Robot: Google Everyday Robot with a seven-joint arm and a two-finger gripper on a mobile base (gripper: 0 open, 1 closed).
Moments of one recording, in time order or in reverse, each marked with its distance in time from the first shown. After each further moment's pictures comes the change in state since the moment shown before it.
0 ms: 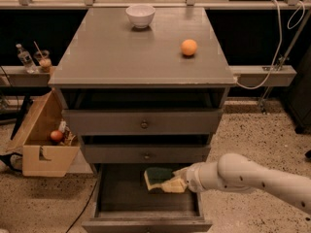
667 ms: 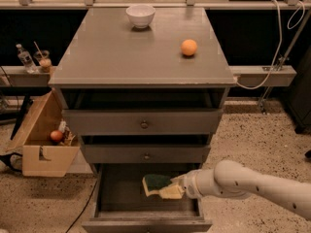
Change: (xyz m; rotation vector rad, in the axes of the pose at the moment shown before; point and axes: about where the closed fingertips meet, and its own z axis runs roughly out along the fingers) arm 0.028 0.002 0.027 -0.044 0.010 0.048
